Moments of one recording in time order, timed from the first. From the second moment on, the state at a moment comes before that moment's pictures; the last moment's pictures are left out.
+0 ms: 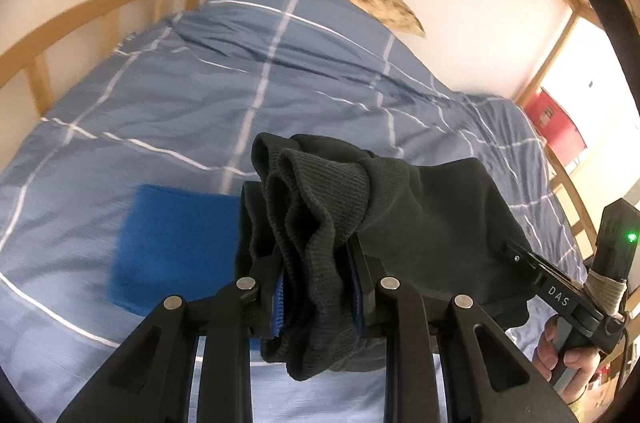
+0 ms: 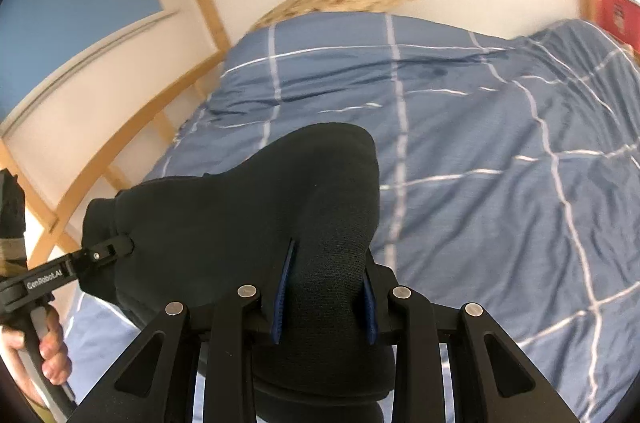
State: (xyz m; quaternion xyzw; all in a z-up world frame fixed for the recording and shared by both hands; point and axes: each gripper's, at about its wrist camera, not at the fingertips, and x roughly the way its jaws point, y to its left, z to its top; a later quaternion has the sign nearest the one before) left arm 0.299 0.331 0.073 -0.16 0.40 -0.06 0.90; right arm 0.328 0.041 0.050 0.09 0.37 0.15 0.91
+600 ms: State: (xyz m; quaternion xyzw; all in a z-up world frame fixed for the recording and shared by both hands) left arm 0.325 0.458 0.000 -0.16 0.43 -0.02 0.89; right arm 0.377 0.193 -0.021 0.06 0.42 0.20 0.88
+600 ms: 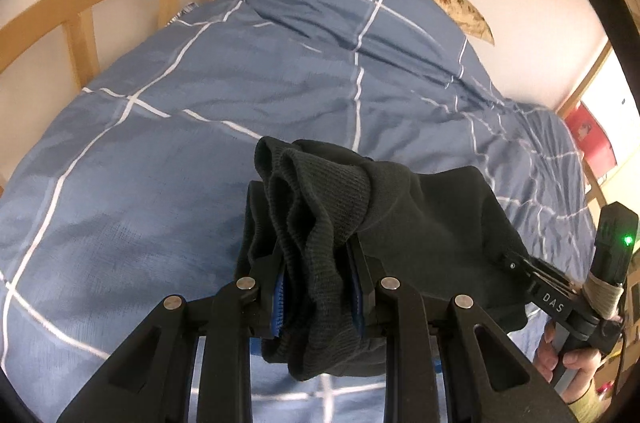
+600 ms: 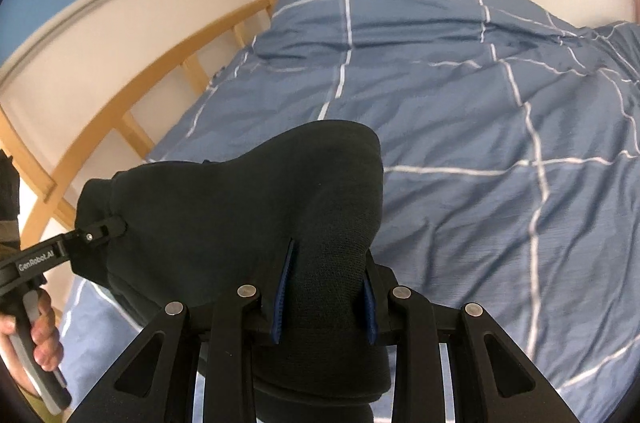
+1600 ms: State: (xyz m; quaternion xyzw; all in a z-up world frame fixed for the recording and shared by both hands) left arm 0.251 0.404 0.079 -0.01 0.36 0.10 0.93; right arm 0.312 0.158 0.024 -0.01 0.35 0.11 0.93
